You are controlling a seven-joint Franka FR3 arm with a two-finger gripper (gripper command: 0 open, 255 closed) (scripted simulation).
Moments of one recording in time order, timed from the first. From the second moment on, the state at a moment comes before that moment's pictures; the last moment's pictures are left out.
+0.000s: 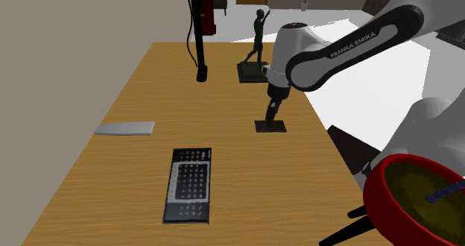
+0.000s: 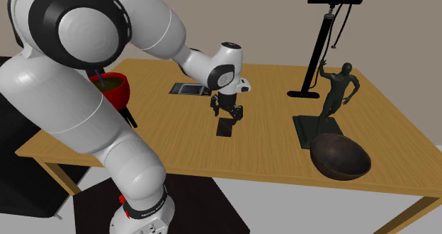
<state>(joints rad) 0.20 -0.24 0.06 -2.61 0.09 2.36 -0.19</state>
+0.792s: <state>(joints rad) 0.20 -0.17 0.06 -2.63 0.10 2.45 -0.19</state>
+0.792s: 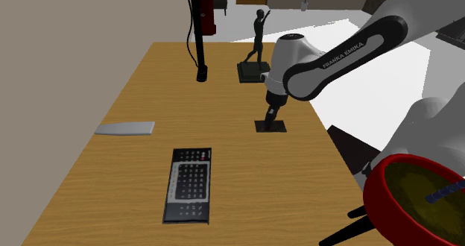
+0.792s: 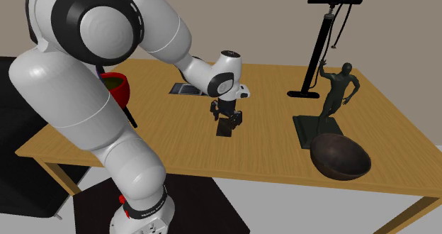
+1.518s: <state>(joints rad) 0.20 -0.18 0.06 -2.63 0.10 2.44 -0.19</state>
